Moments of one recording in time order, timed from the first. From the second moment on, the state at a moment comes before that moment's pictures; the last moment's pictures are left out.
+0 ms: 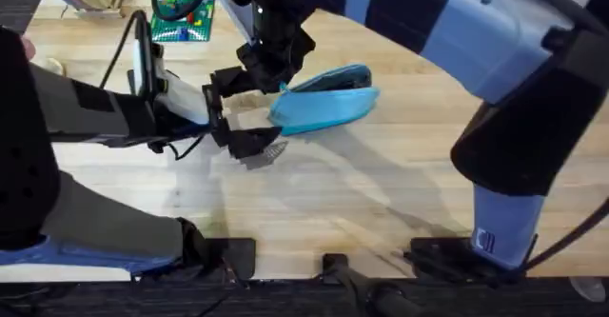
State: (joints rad) left arm 0.26 1.69 0.51 0.03 1.51 1.12; right arm 0.85 2.17 2.13 -1.32 0.06 0.15
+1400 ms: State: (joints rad) left arm 0.23 1.69 0.51 0.01 1.52 1.12; right arm 0.85 2.17 2.13 -1.33 0.06 0.15
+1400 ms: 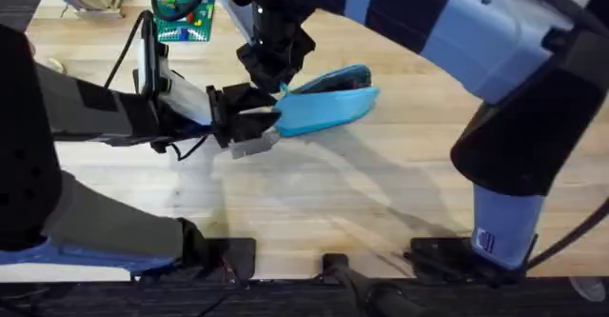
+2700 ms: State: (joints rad) left arm 0.23 1.69 0.51 0.00 1.52 1.12; right arm 0.78 2.17 2.13 -1.40 0.03 -0.02
